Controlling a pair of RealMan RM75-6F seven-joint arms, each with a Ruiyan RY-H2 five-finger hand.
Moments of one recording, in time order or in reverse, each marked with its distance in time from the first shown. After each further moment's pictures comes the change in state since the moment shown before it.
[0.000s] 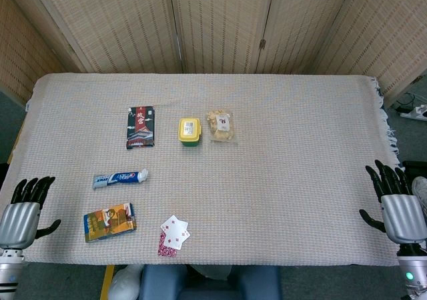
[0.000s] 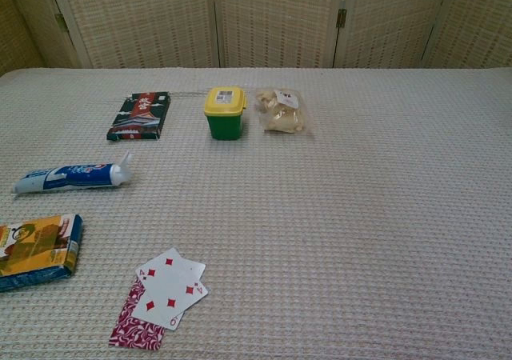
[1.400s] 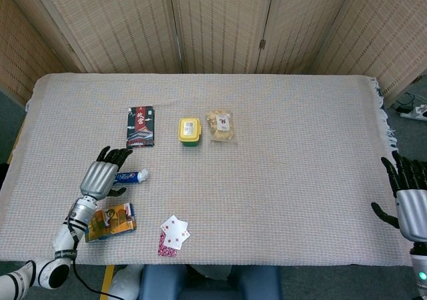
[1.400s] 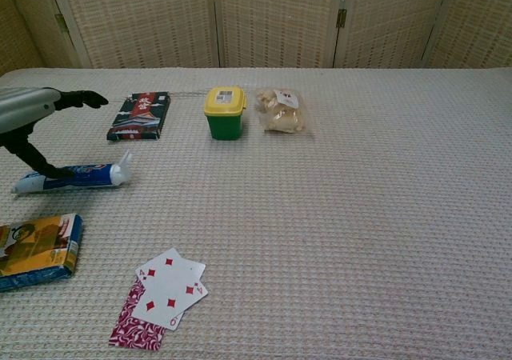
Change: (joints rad) left arm -0.403 -0.285 -0.132 0.198 -0.165 -0.421 0.103; right arm -0.017 0.080 0.035 -0.072 0.011 0.054 -0.019
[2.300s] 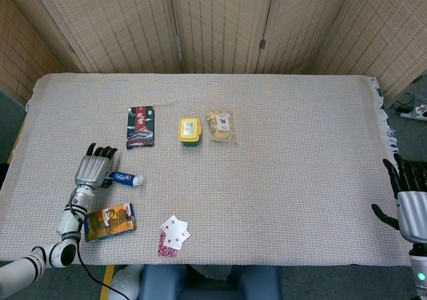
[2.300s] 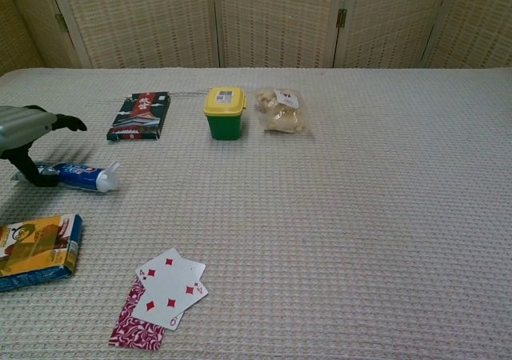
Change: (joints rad) left arm -0.079 -0.123 0.018 0.321 -0.165 -0.109 0.100; right arm -0.005 -0.023 0.001 0.005 0.022 -0.007 -0.001
